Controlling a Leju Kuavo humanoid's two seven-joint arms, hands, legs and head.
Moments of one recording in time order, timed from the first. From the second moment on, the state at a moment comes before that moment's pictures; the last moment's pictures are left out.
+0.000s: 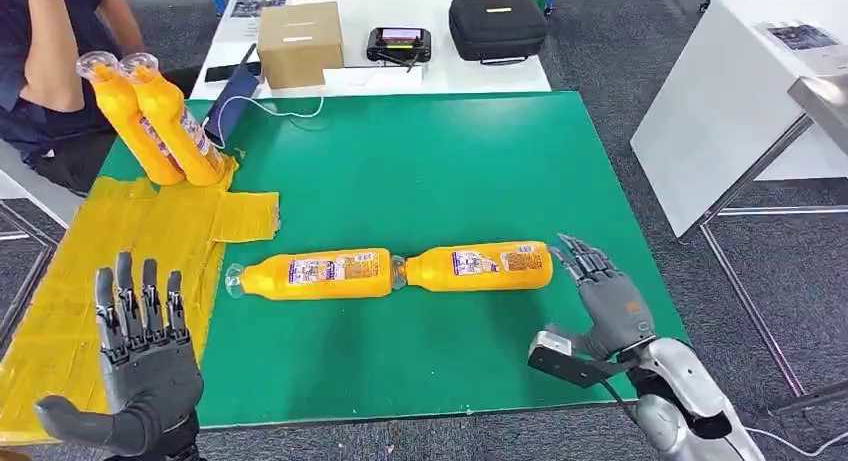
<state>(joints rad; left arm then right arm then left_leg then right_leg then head) 0.27 -0.20 -0.06 -1.89 0.24 -0.24 -0.61 -0.02 -0.39 0.27 -1.61 0.86 -0.10 -0.11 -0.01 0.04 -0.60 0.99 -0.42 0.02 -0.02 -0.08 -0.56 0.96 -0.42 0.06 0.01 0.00</state>
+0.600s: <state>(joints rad) 0.23 -0.20 -0.09 -1.89 0.27 -0.26 -0.58 -0.35 -0.35 0.42 -1.32 0.82 0.02 -0.06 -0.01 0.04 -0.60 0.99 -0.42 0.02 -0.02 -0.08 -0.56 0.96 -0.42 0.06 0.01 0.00</state>
